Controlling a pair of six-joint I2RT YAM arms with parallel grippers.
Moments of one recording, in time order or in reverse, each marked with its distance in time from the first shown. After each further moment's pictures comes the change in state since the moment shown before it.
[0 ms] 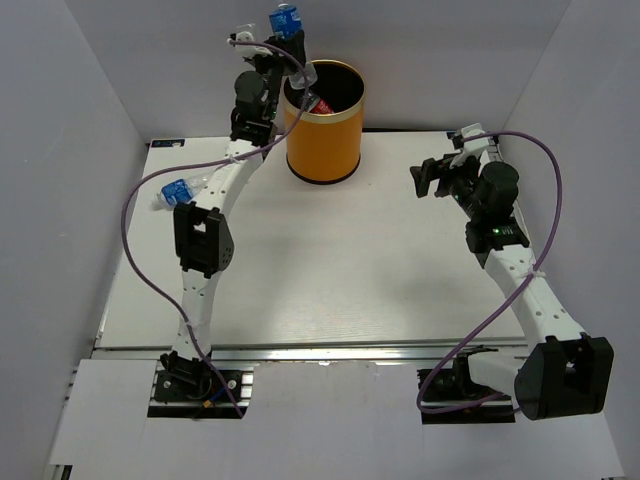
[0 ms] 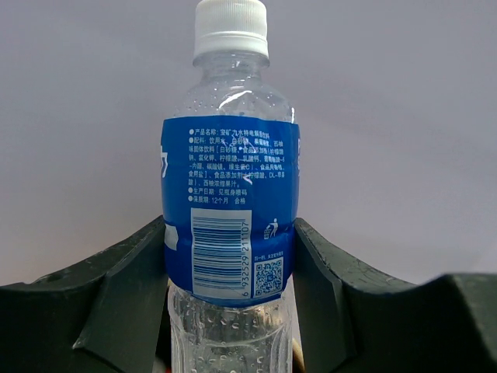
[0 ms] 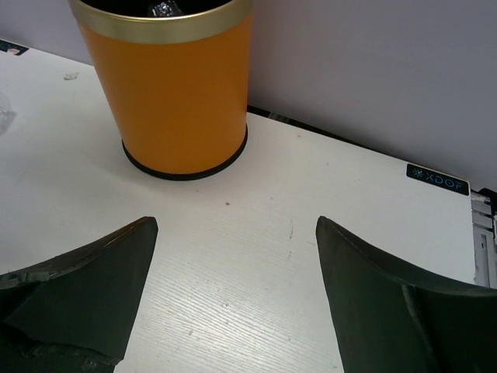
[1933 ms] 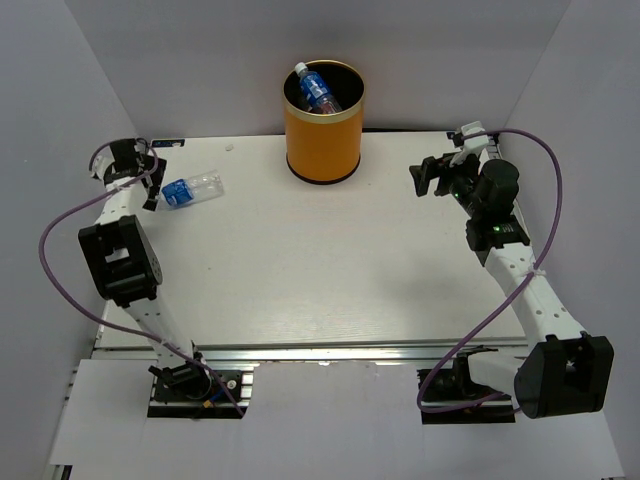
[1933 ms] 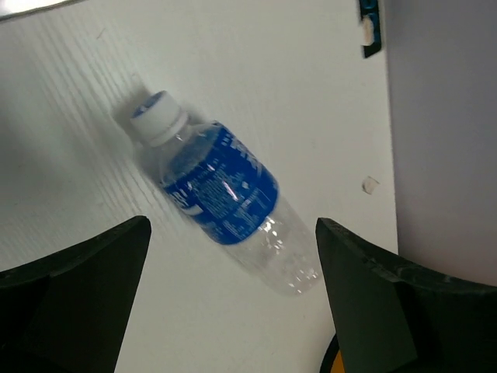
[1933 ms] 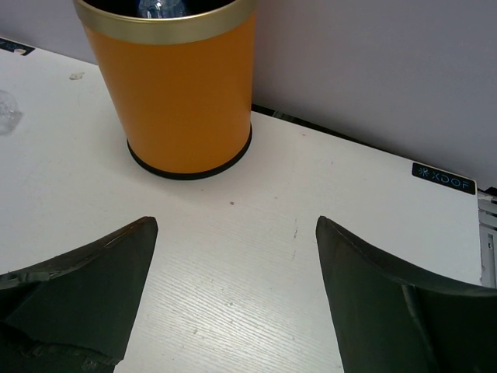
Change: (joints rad) left arm 0.631 -0.391 -0.743 -0.878 -0.063 -0.603; right arm 0.000 0.011 0.023 -0.027 -0.012 0.008
